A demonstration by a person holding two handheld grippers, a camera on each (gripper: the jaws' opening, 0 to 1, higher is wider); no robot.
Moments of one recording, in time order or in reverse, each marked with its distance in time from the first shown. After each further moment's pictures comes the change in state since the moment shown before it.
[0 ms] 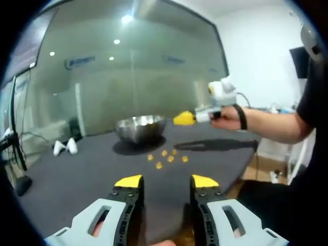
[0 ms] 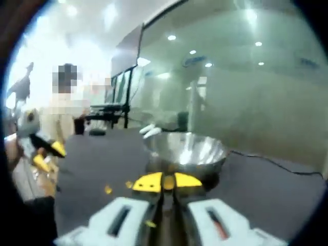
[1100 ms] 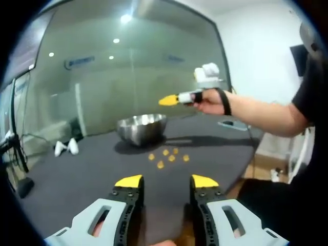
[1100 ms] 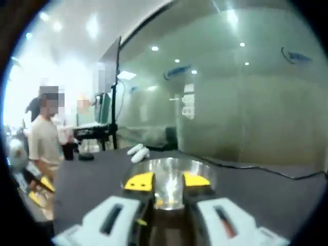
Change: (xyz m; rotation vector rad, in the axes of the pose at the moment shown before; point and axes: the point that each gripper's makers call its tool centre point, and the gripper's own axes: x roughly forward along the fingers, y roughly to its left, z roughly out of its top) left arm 0.002 0.002 0.002 0.005 0.014 0.006; right arm 0.027 -0.030 0.044 0.067 -0.051 0.006
